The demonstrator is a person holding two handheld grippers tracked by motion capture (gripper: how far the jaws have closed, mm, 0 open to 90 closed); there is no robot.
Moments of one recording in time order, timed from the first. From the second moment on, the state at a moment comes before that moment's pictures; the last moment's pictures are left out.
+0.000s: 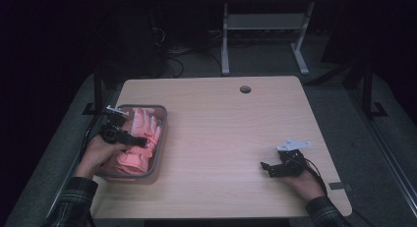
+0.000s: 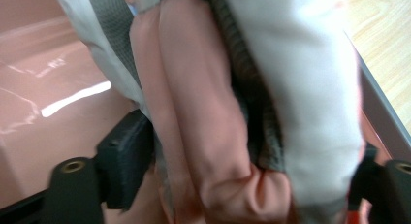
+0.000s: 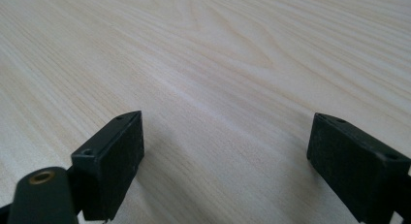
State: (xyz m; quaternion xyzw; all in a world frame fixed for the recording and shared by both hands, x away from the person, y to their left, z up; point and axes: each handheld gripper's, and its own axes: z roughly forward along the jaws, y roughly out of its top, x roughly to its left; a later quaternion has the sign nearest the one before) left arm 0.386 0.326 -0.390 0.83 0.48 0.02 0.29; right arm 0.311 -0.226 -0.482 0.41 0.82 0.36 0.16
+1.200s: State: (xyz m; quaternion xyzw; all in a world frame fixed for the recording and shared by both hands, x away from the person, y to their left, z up) left arm 0.351 0.289 -0.293 0.82 0.36 0.11 0.43; right arm 0.311 -0.226 -0.482 0.41 0.82 0.36 0.16
